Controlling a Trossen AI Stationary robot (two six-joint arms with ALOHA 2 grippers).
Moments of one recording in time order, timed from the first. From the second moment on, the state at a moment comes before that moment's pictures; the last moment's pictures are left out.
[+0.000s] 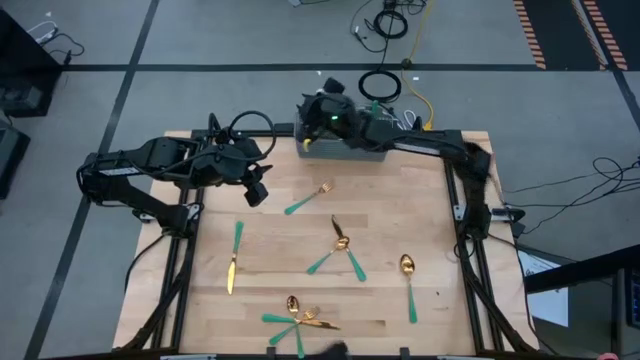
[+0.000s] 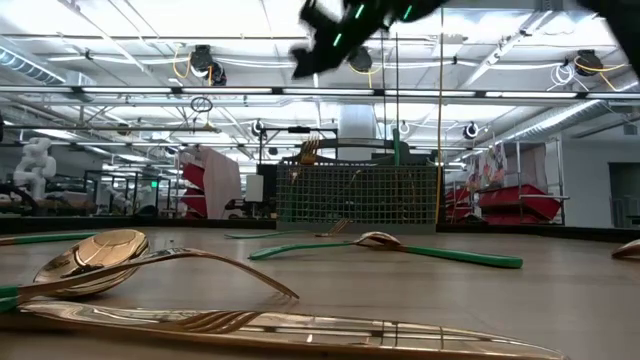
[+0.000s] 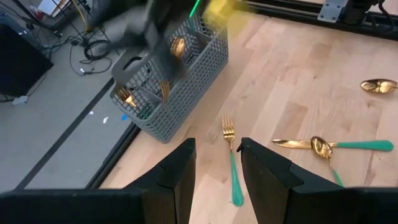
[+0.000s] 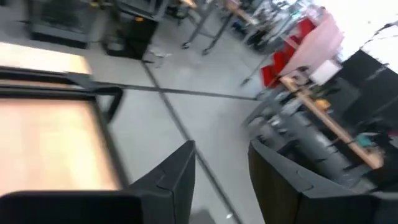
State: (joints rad) left arm -0.07 1.31 1.66 -1.16 -0.54 -0.31; right arm -0.36 1.91 1.72 -0.02 0.42 -0.45
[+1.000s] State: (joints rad) left arm 0.23 1.57 1.04 -0.16 0.03 -0.34; right arm 0.15 1.45 1.72 -1.49 0.35 0.43
